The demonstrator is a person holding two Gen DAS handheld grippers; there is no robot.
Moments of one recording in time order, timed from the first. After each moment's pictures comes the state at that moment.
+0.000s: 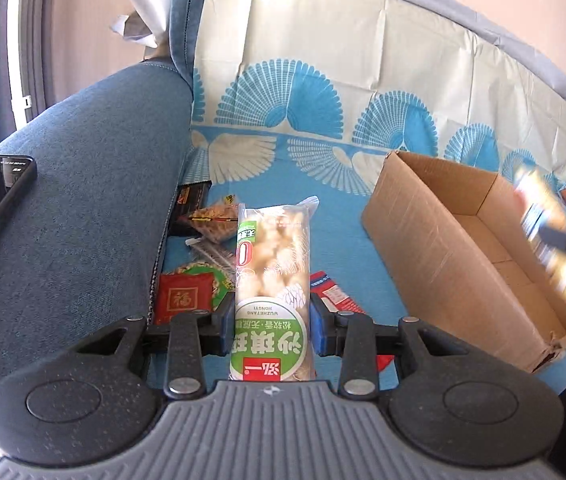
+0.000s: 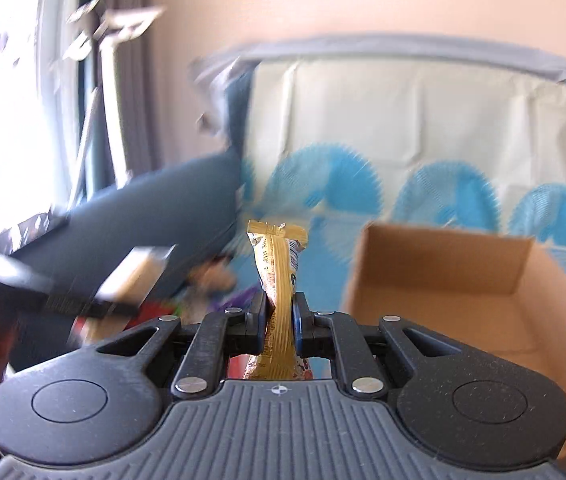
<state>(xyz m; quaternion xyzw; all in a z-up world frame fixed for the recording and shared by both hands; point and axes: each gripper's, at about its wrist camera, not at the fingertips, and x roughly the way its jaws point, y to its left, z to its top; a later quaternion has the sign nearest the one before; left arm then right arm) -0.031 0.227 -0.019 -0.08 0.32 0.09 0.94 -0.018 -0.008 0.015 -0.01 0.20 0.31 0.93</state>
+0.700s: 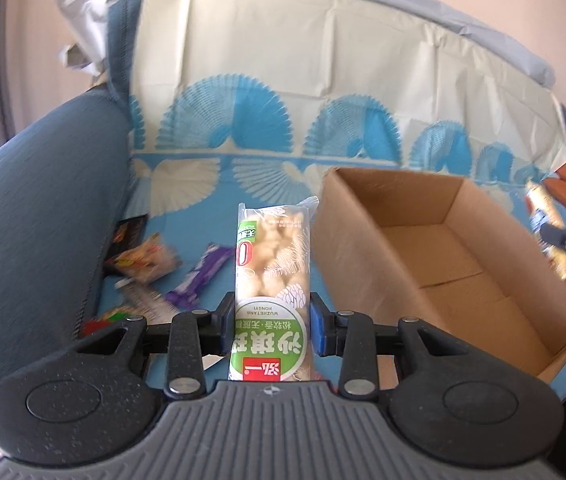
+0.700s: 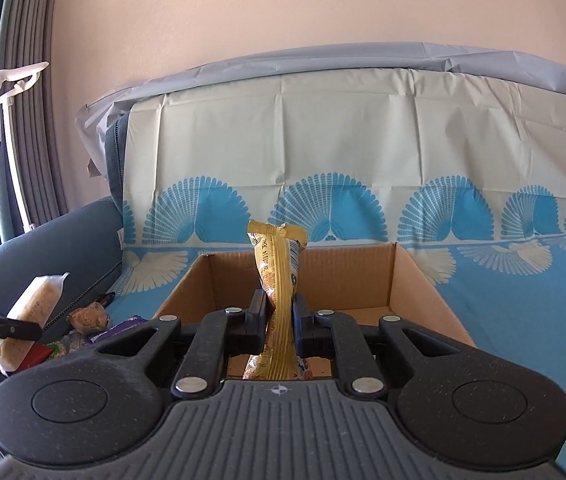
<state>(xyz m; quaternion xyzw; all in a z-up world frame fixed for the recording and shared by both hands) 0.024 0.160 0.000 -0.05 0.31 0.06 0.95 0.047 -0.123 -0.006 0.03 0.18 0.21 0.96</state>
